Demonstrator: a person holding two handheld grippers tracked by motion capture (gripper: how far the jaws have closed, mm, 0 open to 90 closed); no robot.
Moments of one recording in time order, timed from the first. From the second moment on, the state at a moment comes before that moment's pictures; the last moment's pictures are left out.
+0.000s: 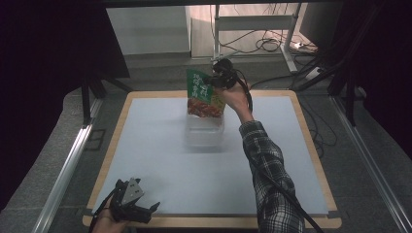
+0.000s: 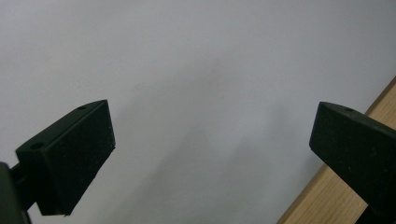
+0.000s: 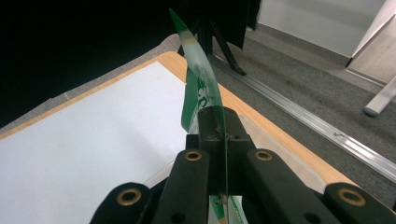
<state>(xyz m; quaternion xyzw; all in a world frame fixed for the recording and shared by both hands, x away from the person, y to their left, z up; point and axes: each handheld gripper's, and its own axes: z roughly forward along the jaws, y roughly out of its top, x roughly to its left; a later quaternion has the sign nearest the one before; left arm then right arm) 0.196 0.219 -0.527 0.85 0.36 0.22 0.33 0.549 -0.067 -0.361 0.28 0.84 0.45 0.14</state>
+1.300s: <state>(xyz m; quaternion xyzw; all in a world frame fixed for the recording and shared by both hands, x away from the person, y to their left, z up) 0.197 0.220 -0.527 0.85 0.36 0.22 0.33 0.531 -0.068 -0.347 0.28 0.84 0.43 0.18</state>
